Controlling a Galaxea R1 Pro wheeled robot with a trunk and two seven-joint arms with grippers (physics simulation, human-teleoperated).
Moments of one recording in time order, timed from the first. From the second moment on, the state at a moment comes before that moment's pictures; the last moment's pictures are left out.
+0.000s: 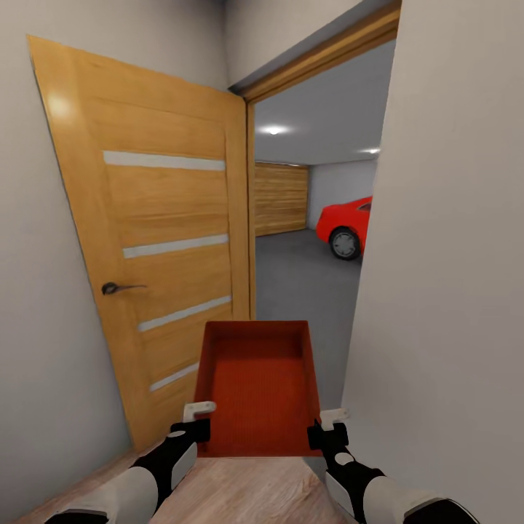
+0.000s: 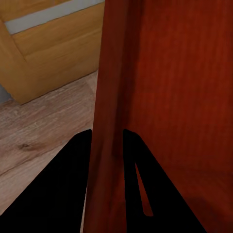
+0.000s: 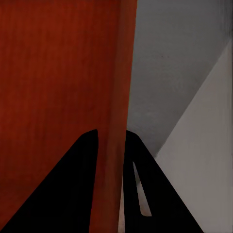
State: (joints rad) left arm -0.69 -0.11 -0.03 -0.19 0.11 0.02 0.19; right arm -0.71 0.12 0.26 0.01 -0.09 -0.34 -0.18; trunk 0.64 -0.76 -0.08
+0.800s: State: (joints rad) left arm -0.69 -0.11 -0.03 -0.20 0.11 0.01 0.19; right arm -0.71 0.12 0.31 0.01 -0.15 -0.36 -0.18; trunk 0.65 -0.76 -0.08
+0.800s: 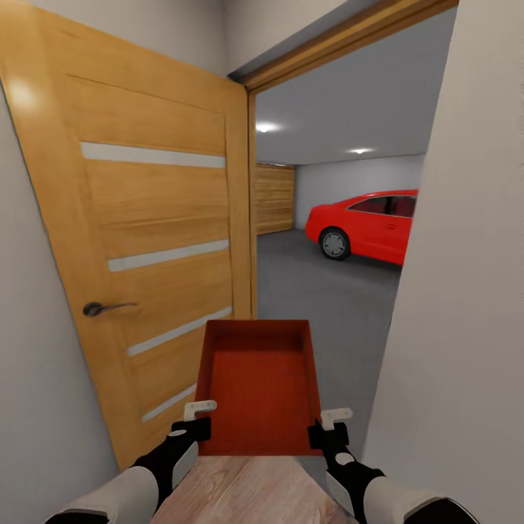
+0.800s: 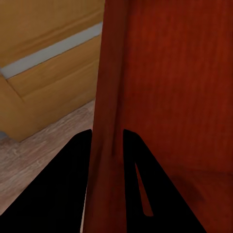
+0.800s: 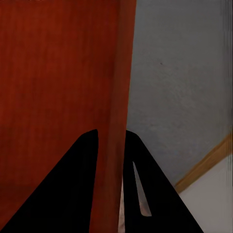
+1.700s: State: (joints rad) left arm -0.69 -0.11 -0.03 -0.20 0.11 0.02 0.19; right arm -0.70 0.12 0.31 0.01 -0.15 -0.35 -0.18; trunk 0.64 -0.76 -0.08
